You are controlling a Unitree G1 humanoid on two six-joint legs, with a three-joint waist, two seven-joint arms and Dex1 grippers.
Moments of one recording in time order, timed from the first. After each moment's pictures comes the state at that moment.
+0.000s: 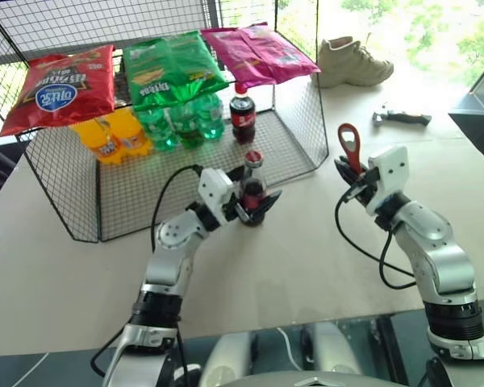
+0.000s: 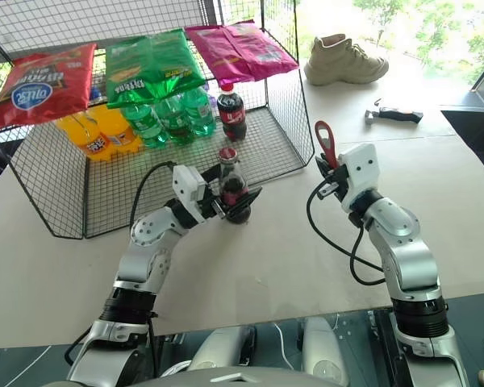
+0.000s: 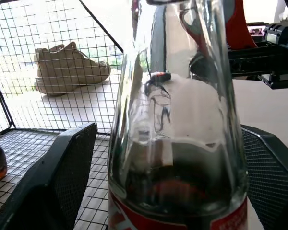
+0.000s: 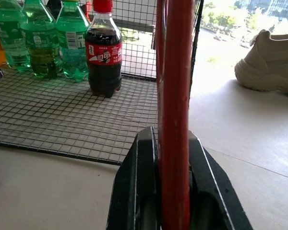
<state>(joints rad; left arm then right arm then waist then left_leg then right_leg) -0.32 0.27 -0.04 0.05 -0.31 -0.07 -0.81 -0.29 -0.36 -0.02 -0.32 0.25 0.40 0.41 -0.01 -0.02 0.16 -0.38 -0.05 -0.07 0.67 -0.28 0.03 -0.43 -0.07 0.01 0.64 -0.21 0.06</state>
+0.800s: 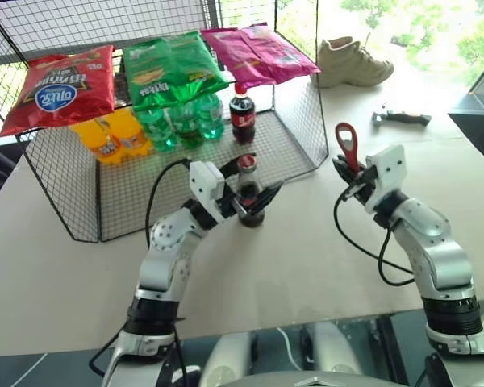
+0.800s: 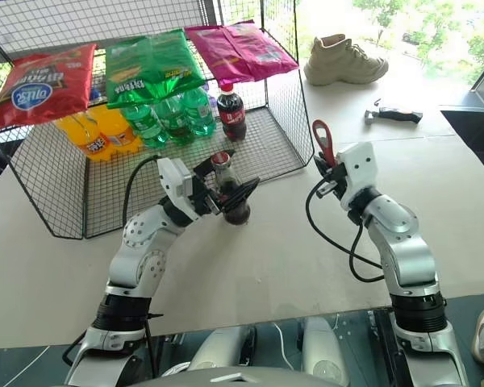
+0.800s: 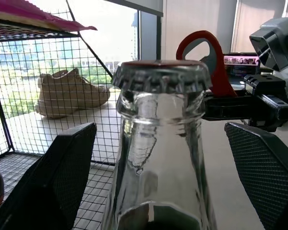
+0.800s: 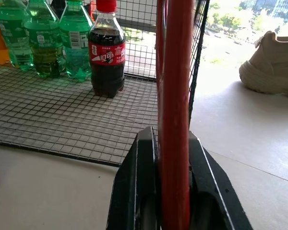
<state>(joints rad) -0.29 0.28 -0.03 -0.11 -0.40 0.02 -0.76 -0.31 -0.35 -0.01 -0.27 0.24 0.39 0.44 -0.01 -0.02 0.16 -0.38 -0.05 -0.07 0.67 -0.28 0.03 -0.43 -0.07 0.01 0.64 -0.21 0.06</state>
